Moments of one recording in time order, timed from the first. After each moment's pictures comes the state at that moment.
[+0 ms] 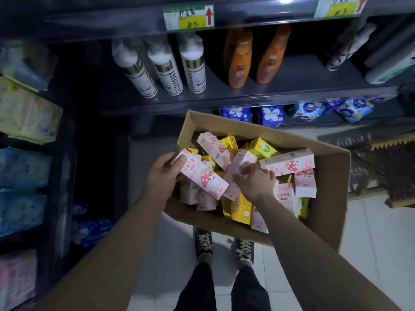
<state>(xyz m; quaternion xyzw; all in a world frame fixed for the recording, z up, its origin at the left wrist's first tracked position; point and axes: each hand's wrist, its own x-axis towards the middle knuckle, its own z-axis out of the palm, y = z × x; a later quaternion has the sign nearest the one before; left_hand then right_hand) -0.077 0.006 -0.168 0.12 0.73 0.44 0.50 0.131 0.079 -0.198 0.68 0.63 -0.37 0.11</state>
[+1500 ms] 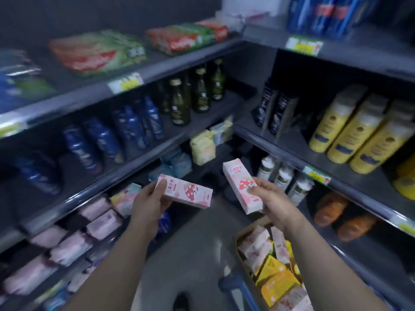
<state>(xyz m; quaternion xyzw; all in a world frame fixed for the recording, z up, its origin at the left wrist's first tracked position) -0.082 -0.250 0.106 -0.13 0.64 0.75 0.13 0.014 0.006 0.117 0.25 0.60 -0.76 0.02</state>
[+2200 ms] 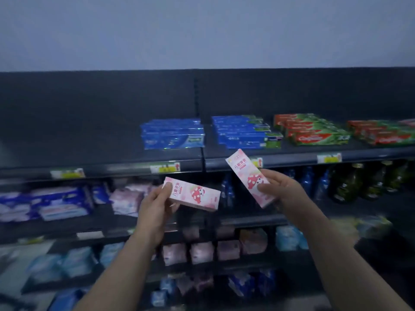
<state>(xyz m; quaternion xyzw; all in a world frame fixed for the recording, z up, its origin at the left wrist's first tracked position) -0.012 -0.639 0.247 -0.20 0.54 0.80 -0.19 -0.105 -0.364 0.281 -0.13 0.66 -0.73 0.16</state>
